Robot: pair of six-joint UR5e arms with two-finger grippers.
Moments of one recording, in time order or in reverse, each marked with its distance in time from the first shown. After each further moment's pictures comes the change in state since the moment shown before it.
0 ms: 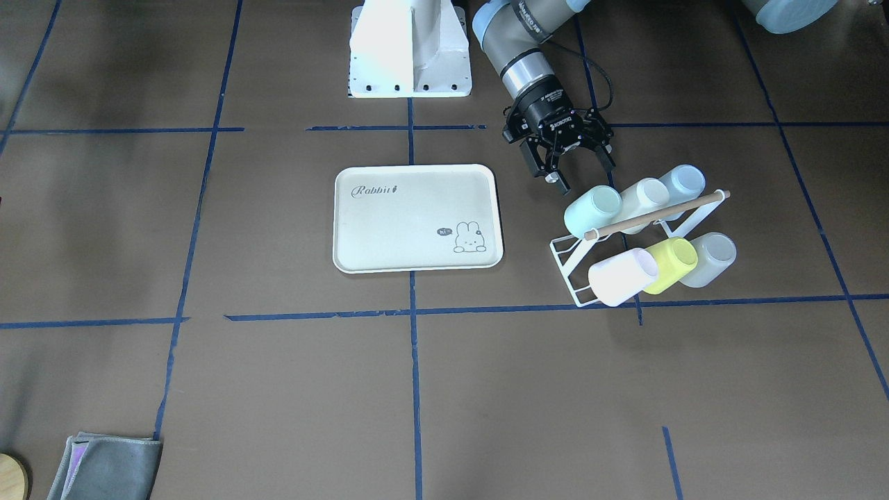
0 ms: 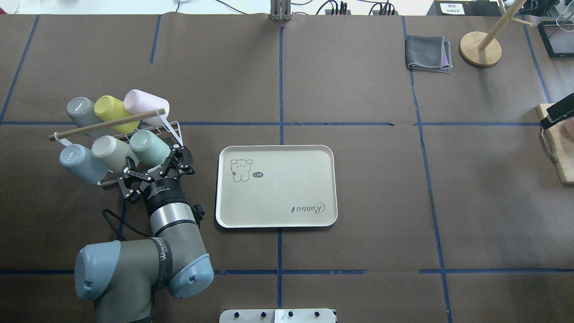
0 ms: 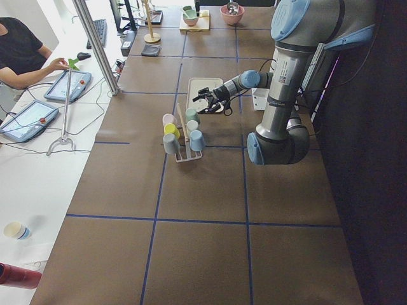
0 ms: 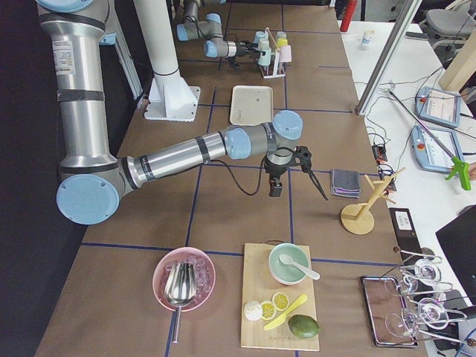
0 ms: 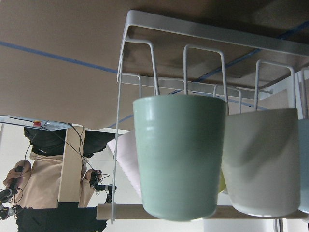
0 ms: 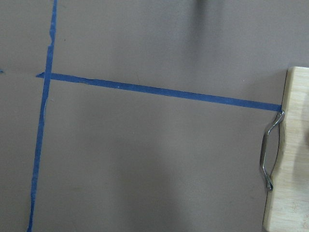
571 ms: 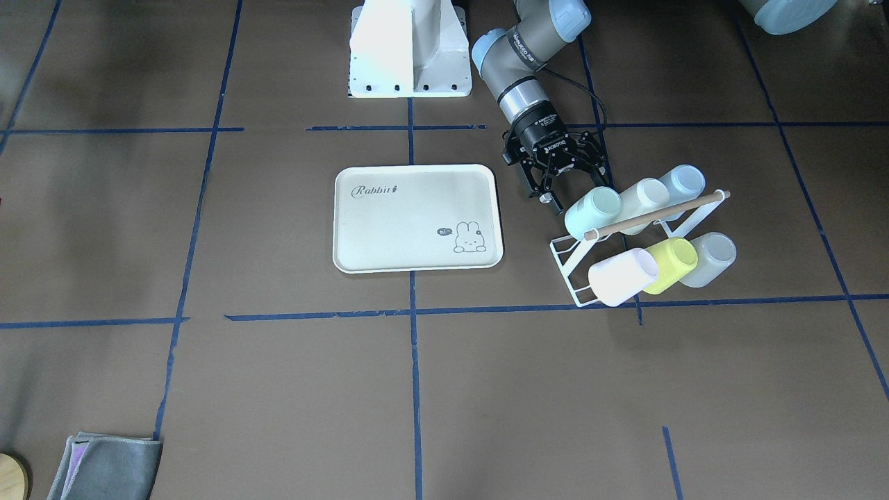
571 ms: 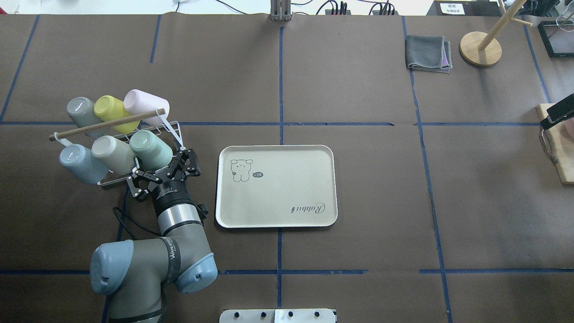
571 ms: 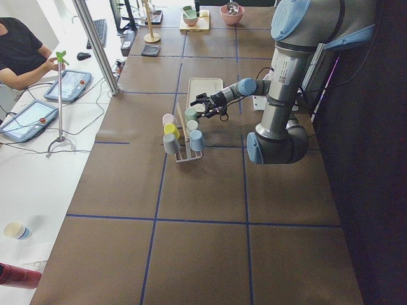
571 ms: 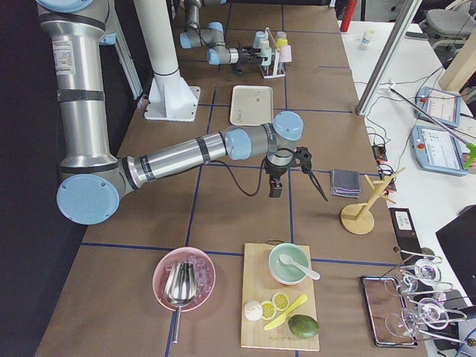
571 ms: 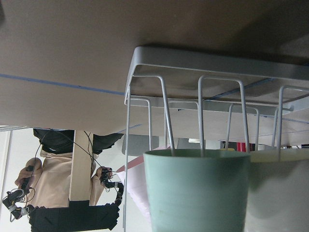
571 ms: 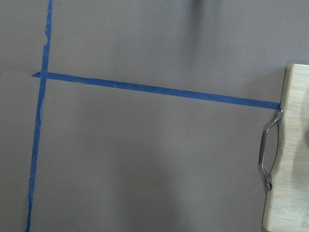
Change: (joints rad) left arm -0.017 -0.006 0.094 -0.052 0.050 -0.001; right arm 0.000 0.003 -0.004 0.000 0.000 0.000
